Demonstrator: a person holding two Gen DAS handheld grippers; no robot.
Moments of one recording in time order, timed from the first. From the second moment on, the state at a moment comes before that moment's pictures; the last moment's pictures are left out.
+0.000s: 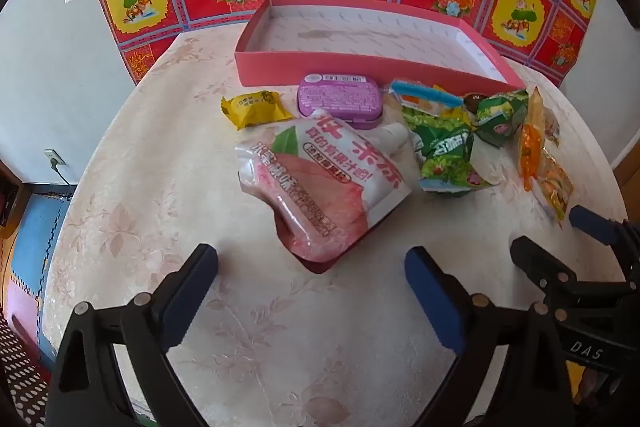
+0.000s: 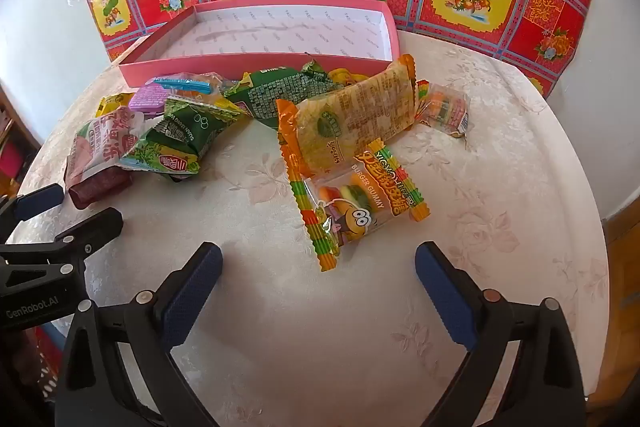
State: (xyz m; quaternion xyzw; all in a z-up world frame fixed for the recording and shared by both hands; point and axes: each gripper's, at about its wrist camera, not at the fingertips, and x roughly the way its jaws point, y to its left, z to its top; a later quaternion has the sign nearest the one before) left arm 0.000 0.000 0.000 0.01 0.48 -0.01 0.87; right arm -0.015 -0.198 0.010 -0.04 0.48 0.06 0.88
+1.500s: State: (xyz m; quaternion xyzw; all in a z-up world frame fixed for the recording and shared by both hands) left arm 0.001 -0.001 -0.001 0.01 0.49 -0.01 0.87; right arm -0.015 -0.198 0.010 -0.04 0.48 0.06 0.88
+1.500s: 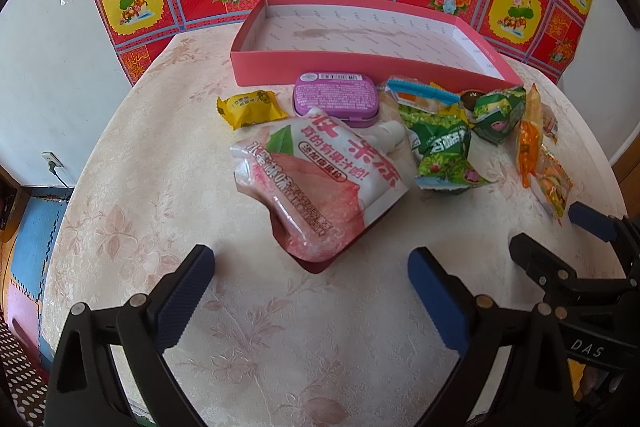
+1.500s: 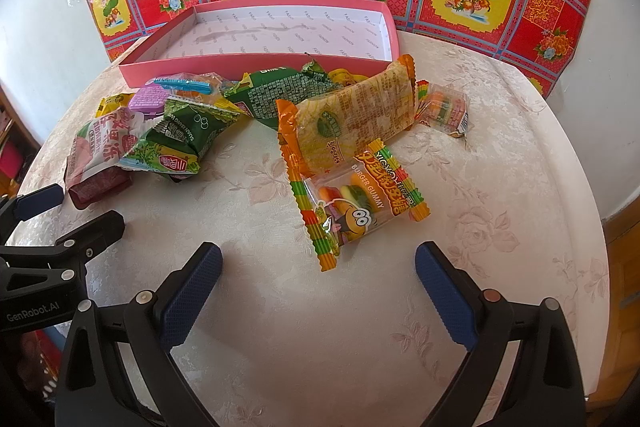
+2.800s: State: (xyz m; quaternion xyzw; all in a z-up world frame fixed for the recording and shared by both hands) left arm 0.001 -0.001 -0.001 0.01 0.49 -0.01 0.87; right arm -0.015 -0.198 0.010 -0.04 0.48 0.06 0.88
